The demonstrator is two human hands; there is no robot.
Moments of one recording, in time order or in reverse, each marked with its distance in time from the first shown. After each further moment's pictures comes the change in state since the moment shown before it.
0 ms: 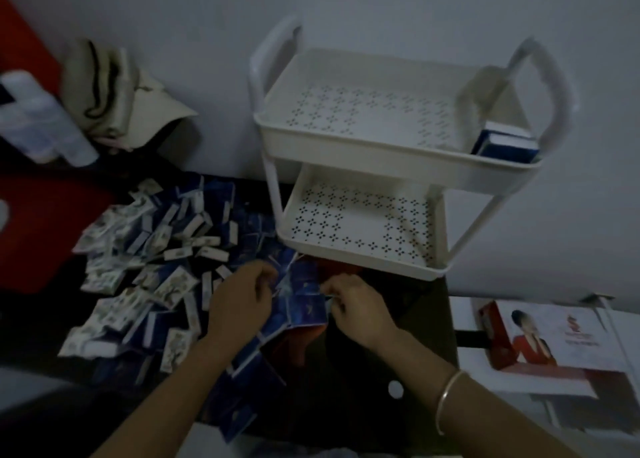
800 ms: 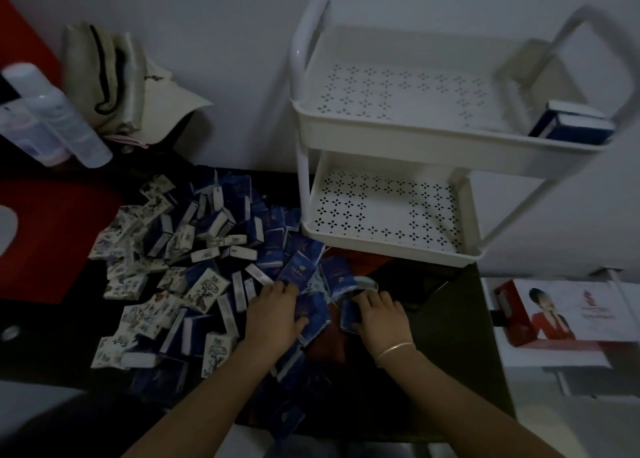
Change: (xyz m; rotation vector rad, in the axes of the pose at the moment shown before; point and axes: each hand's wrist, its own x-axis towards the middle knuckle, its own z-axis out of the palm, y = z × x) left_hand 0.011 -0.051 0.019 0.514 -0.435 0.086; right_hand 0.004 -0.007 0.079 -0.453 -0.165 0.319
